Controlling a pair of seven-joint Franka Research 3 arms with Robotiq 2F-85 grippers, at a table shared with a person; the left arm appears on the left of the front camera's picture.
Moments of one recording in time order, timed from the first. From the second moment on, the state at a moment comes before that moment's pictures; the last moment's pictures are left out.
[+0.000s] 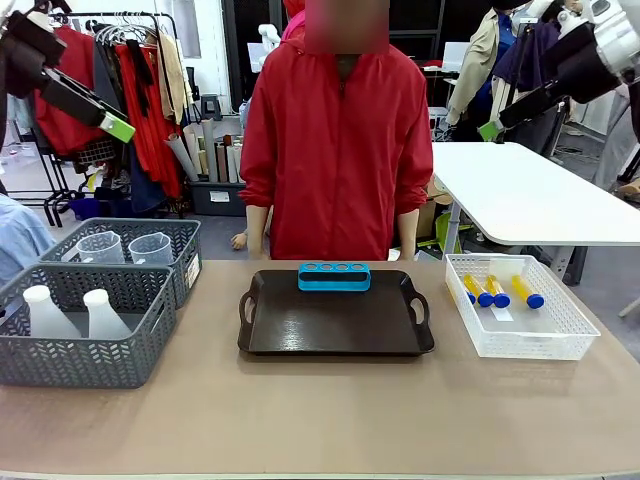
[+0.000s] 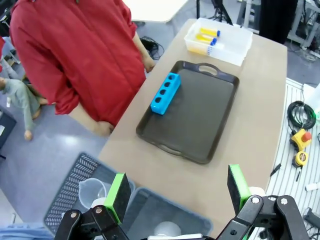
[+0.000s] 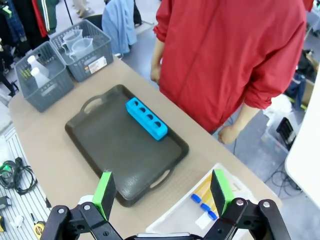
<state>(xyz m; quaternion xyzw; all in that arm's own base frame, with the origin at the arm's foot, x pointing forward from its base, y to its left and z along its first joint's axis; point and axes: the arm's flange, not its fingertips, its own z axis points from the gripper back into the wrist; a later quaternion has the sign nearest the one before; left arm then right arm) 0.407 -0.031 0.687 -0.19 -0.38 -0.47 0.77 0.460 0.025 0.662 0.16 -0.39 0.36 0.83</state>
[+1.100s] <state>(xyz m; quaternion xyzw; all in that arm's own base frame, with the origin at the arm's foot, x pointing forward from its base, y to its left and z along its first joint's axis) 0.418 -0.010 0.699 -0.19 -0.39 -0.45 0.78 0.454 0.012 0.685 0.17 -0.41 0.35 0.82</state>
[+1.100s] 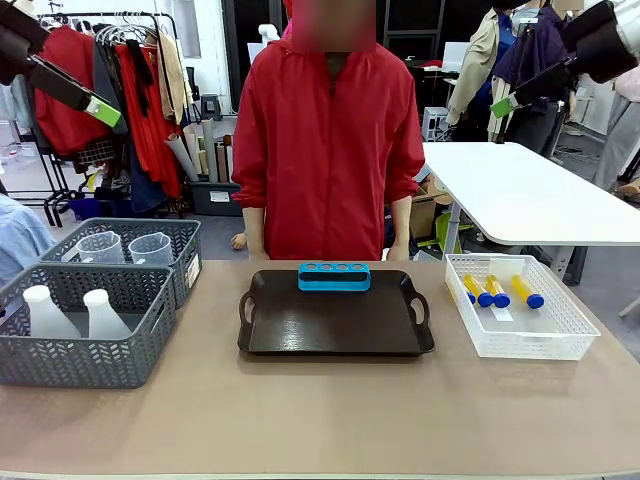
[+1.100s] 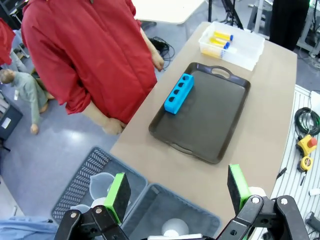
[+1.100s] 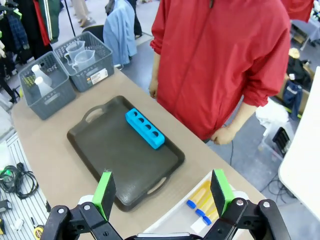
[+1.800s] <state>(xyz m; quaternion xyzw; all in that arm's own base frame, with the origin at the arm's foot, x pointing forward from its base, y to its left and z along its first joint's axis) 0.418 -0.010 0.699 -0.19 -0.39 -0.45 0.78 0.454 0.012 0.686 0.16 -0.41 0.35 0.82</state>
